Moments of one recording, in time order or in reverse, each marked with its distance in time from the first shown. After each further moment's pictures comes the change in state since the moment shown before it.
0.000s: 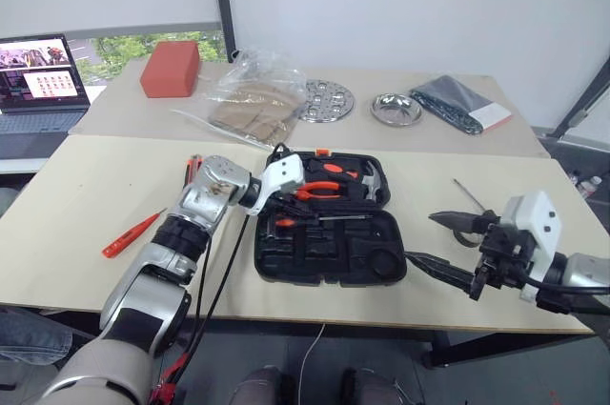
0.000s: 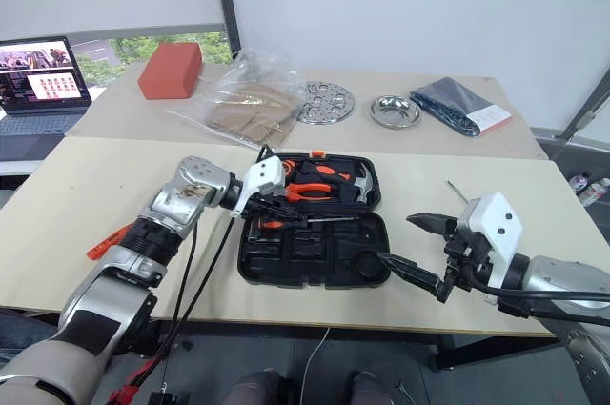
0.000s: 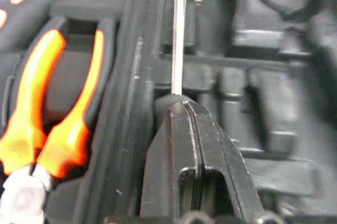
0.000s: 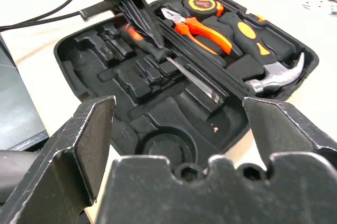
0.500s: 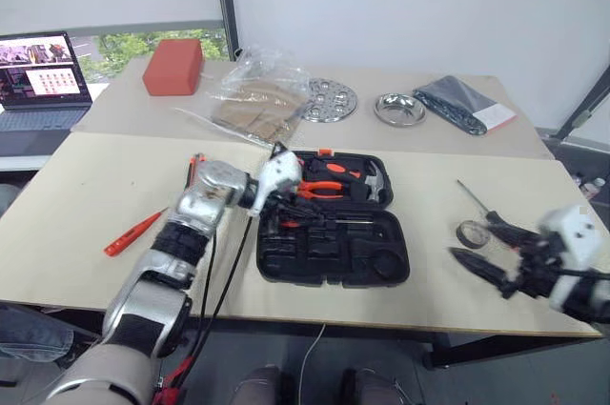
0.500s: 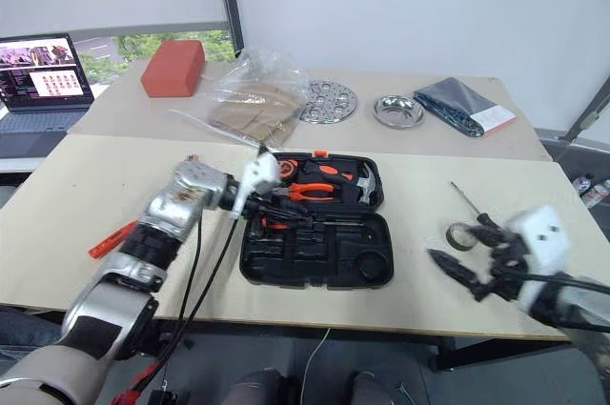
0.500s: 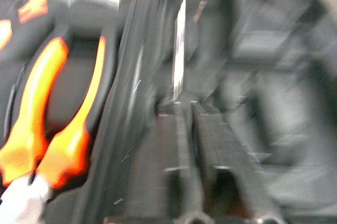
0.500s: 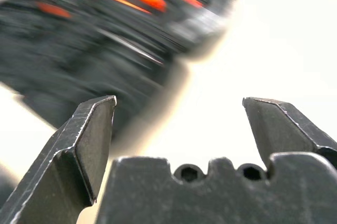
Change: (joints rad) left arm 0.048 0.110 0.198 -0.202 -0.228 0.161 -0.143; right arm 0.208 0.039 -0.236 0.242 -0.141 0.014 -0.100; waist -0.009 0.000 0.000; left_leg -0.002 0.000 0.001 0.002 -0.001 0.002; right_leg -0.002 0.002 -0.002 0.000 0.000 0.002
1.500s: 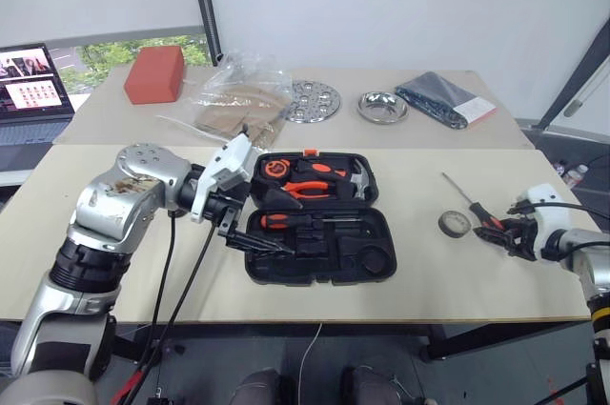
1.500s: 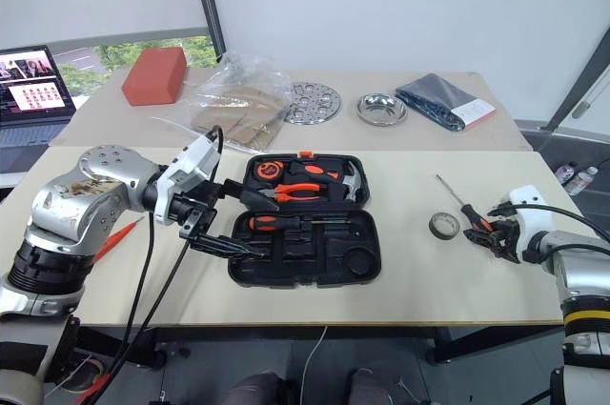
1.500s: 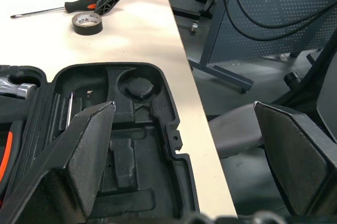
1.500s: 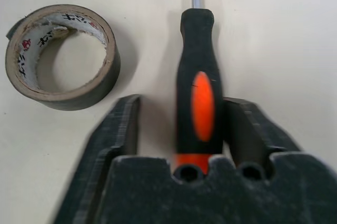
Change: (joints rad) left arm 0.161 0.275 0.026 -0.557 -0.302 0.352 -0.093; right arm -0.738 -0.036 0.512 1.026 -0.426 -0.302 0.169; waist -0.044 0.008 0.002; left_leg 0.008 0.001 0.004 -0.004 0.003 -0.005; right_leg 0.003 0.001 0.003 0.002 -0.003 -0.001
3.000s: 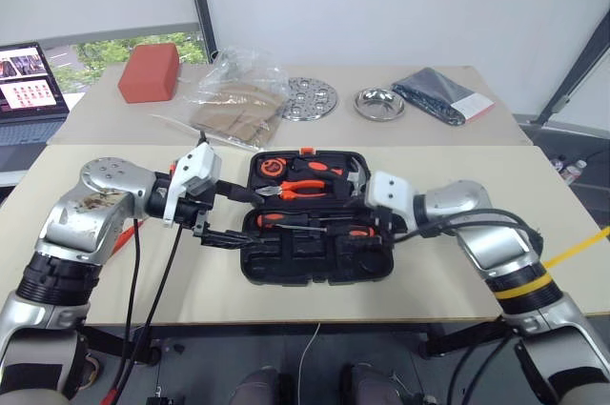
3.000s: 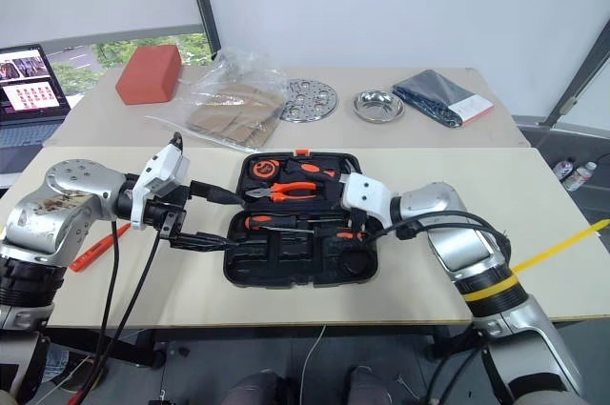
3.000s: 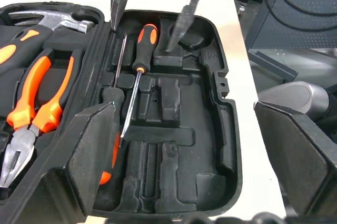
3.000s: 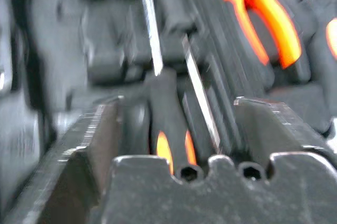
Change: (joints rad) left arm 0.114 0.099 0.044 0.119 0.050 -0.172 0.051; right arm -0.233 0.270 0.408 -0.604 -0.100 0.053 0.271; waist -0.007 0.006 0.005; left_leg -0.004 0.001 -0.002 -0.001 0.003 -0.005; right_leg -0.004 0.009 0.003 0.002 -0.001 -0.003
